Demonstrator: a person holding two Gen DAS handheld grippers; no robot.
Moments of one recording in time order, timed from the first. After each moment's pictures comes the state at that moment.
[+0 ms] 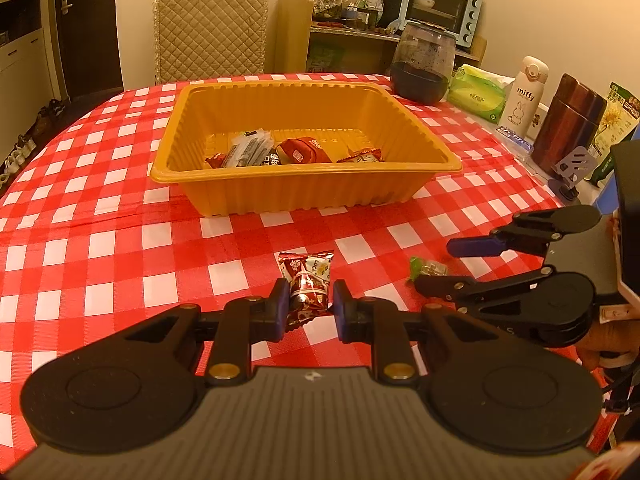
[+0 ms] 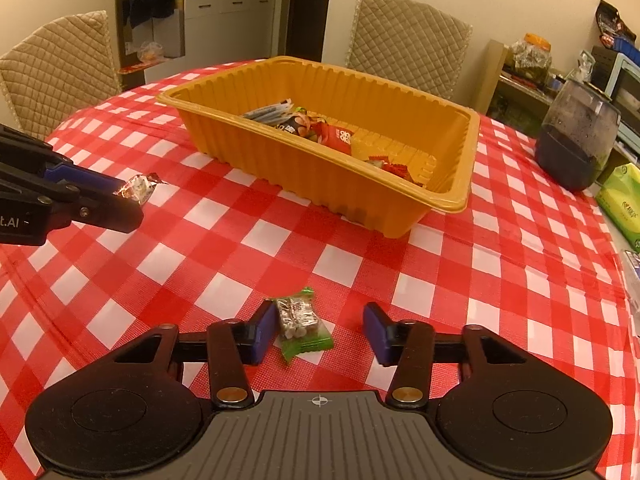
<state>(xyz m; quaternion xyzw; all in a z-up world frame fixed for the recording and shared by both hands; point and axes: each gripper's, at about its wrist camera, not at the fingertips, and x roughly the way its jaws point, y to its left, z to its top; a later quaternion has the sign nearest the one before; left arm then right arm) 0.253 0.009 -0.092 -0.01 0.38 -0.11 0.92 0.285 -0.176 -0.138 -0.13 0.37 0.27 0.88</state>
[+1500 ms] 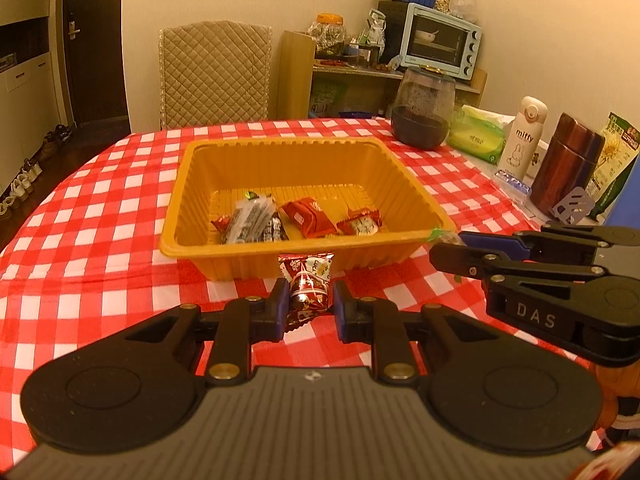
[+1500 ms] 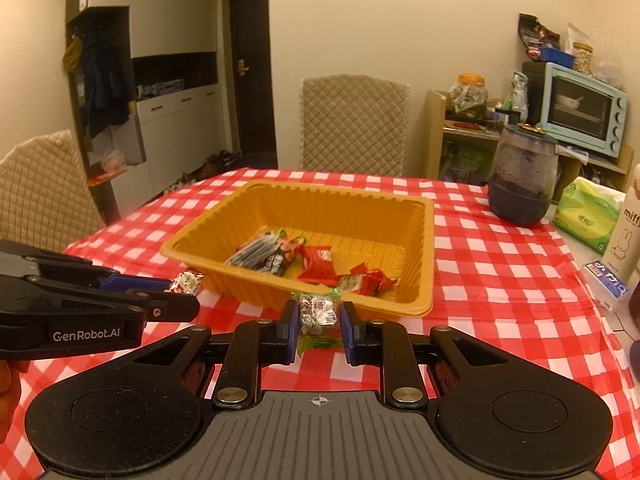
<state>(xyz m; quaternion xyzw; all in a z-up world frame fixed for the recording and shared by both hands) 0.266 0.008 -0.055 -0.01 0.33 -0.11 0.94 0.259 -0.173 -0.062 0.00 0.27 0.21 0.94</state>
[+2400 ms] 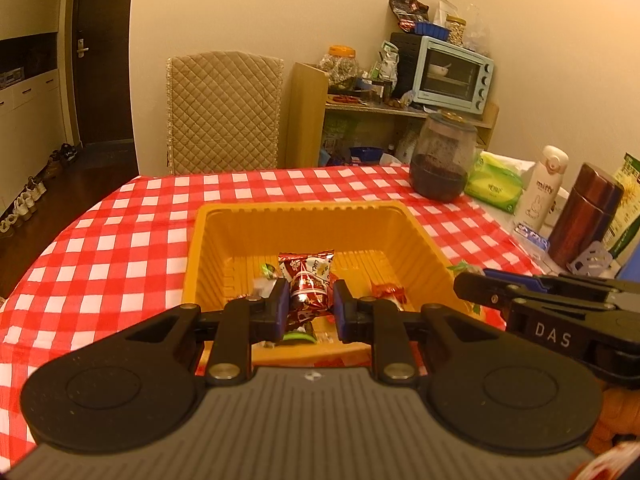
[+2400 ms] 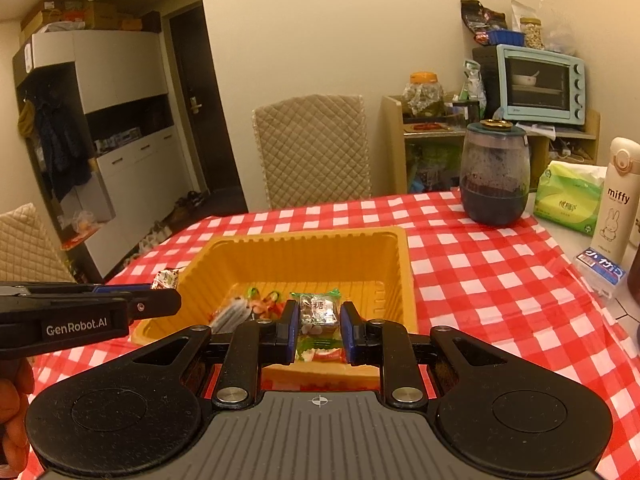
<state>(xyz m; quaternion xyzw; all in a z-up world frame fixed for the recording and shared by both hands) 0.323 0.024 -0.027 -0.02 0.30 -0.10 0.95 0.304 -0.177 -0.037 0.08 0.26 0.15 0.95</state>
